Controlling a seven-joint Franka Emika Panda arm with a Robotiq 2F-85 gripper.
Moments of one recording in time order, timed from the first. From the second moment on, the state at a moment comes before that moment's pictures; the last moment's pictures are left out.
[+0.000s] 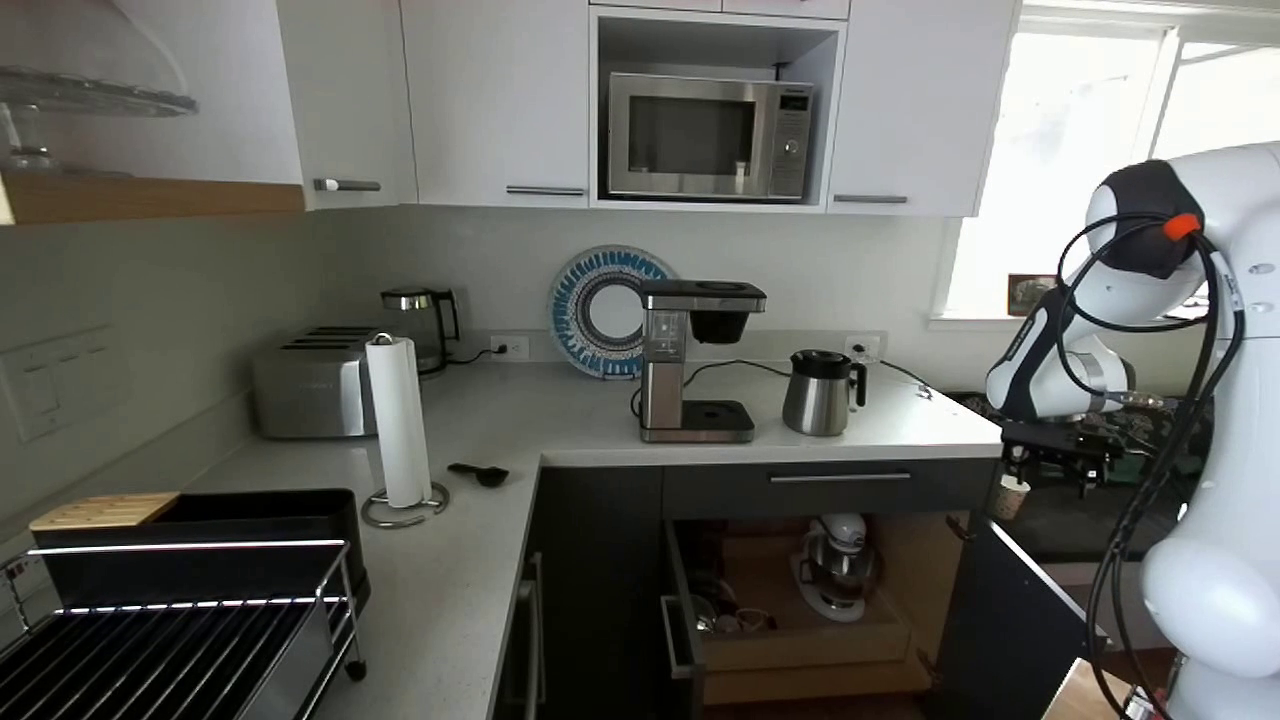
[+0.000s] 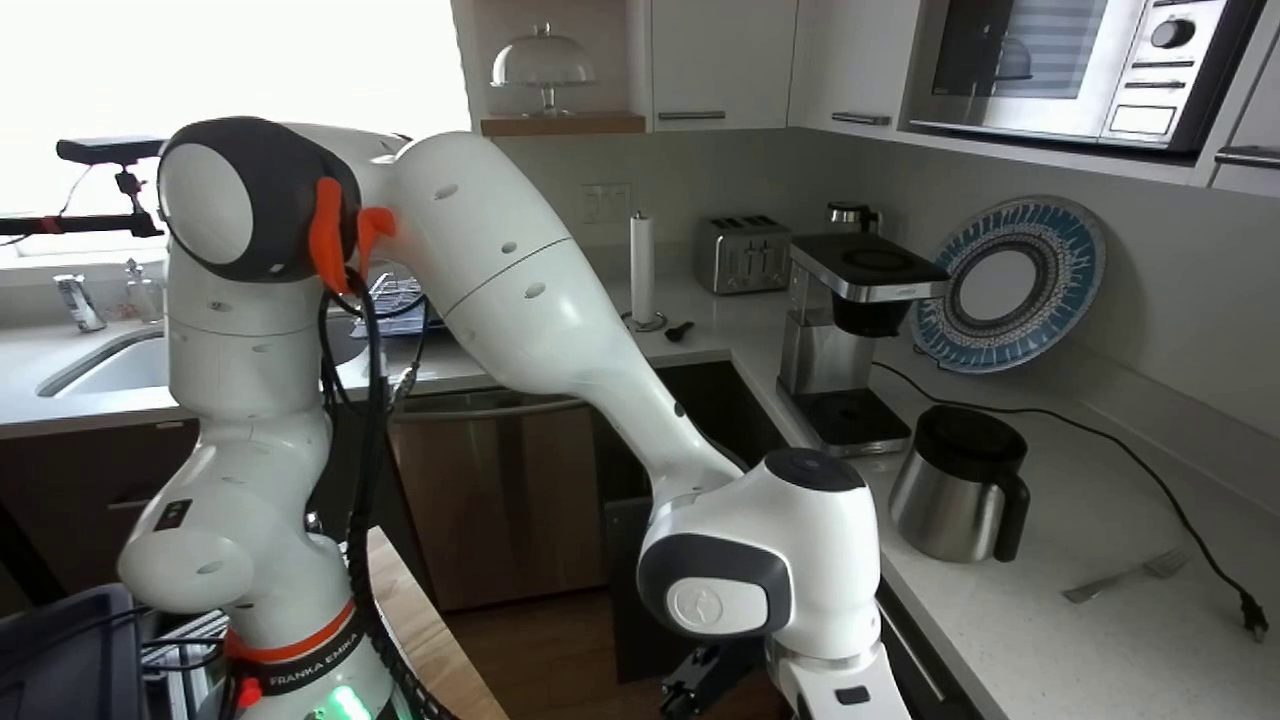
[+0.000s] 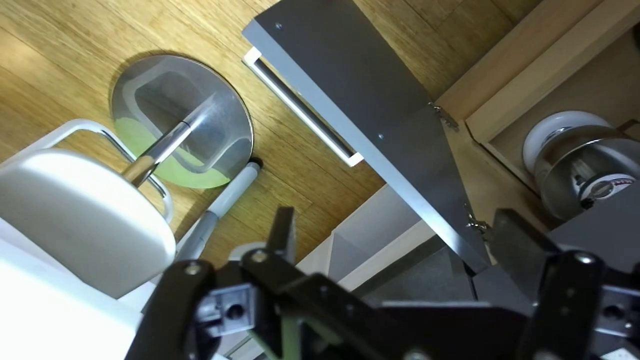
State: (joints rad) arm -0.53 0.29 -0.50 -2.24 -0.16 2.66 0.57
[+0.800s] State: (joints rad) arm -0.52 0.48 -0.59 -2.16 0.03 2.66 0.60
